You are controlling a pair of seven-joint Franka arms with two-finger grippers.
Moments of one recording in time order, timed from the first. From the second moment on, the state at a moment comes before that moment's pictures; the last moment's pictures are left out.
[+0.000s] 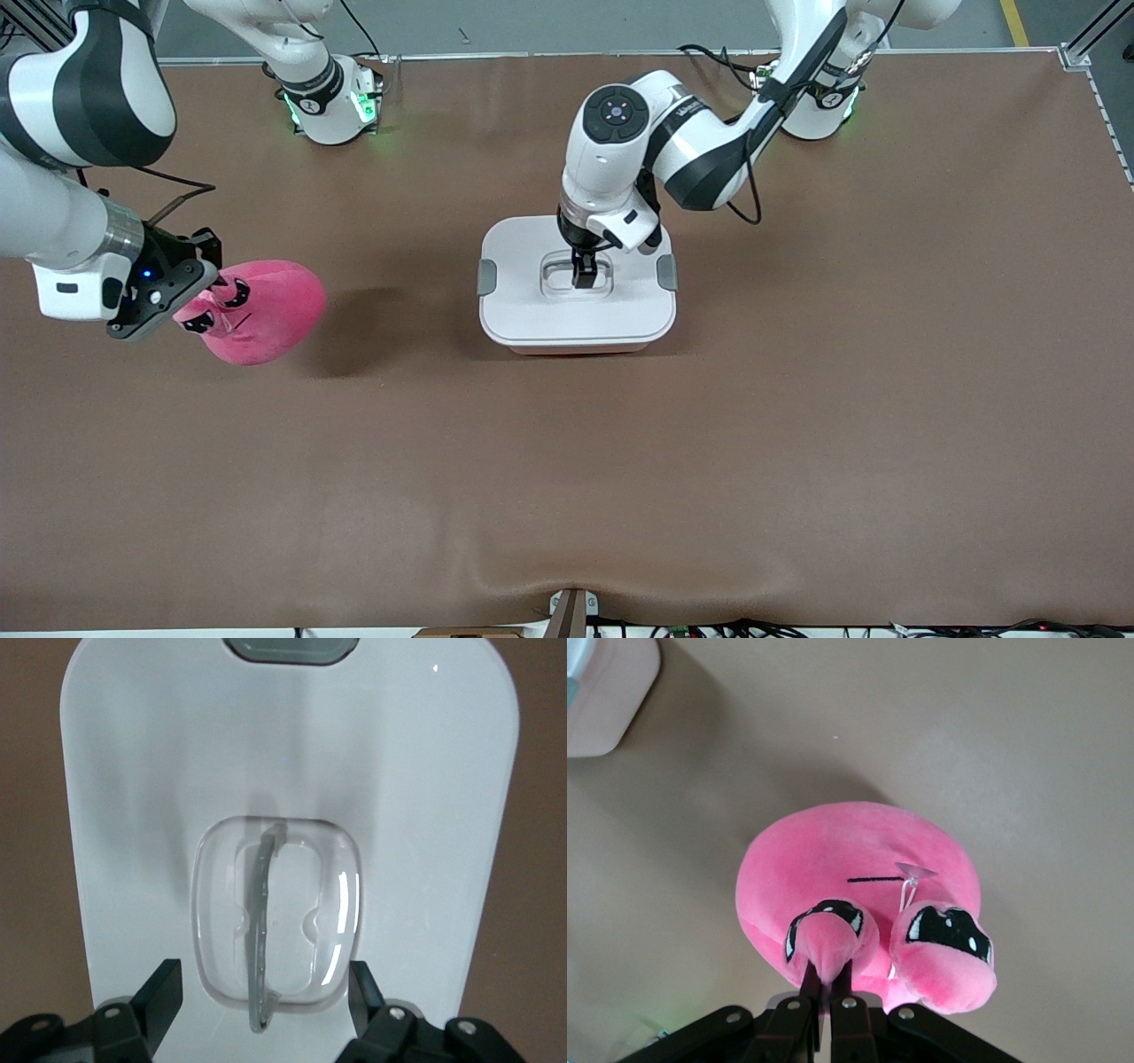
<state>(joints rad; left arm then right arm) -0.56 0.43 -0.33 -1.70 0.06 2.20 -2.53 -0.09 0.09 0.17 -1.74 0.01 1.67 -0.68</state>
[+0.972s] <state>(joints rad) -0.60 0.45 -0.33 -1.74 0.18 2.20 -2.59 -0.12 0.08 0.31 -1.73 0.01 1.70 -1.11</state>
